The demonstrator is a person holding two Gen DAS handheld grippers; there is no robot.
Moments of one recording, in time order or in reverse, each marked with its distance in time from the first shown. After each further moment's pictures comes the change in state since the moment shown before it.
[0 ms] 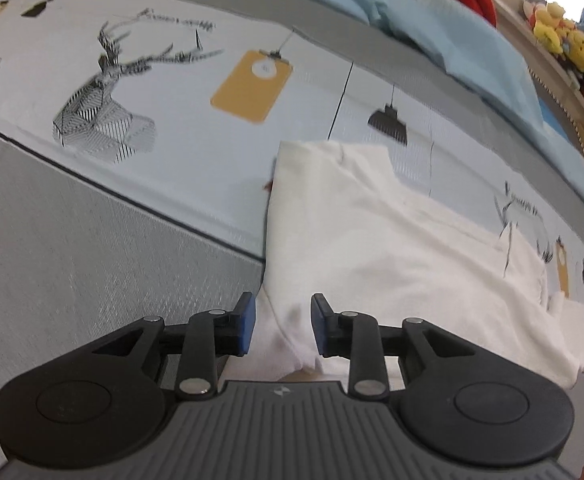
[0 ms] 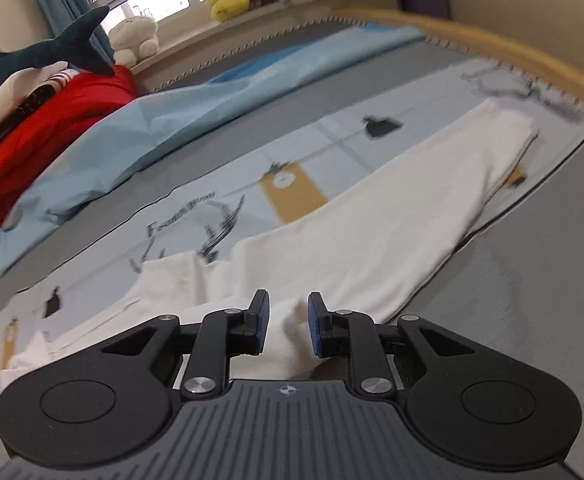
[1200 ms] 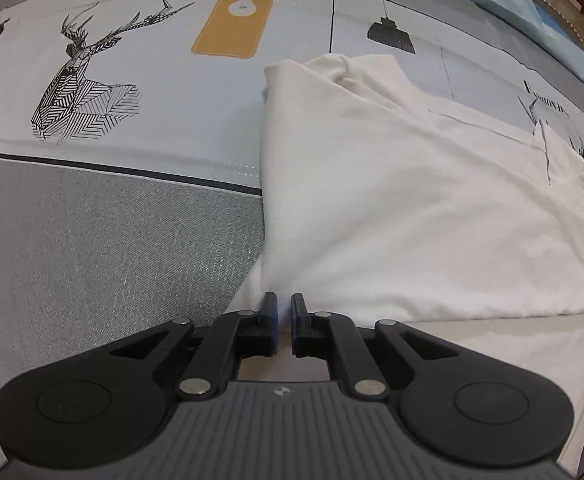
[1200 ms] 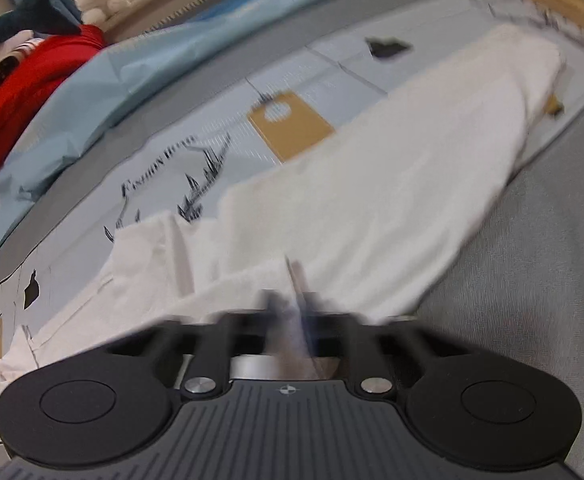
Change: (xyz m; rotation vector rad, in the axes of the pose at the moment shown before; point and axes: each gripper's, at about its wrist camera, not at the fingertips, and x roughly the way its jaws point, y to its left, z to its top) left arm 0.027 0.002 -0.020 0.224 0.107 0.098; right arm 0.055 0.018 0.003 -0.013 0.075 -0.020
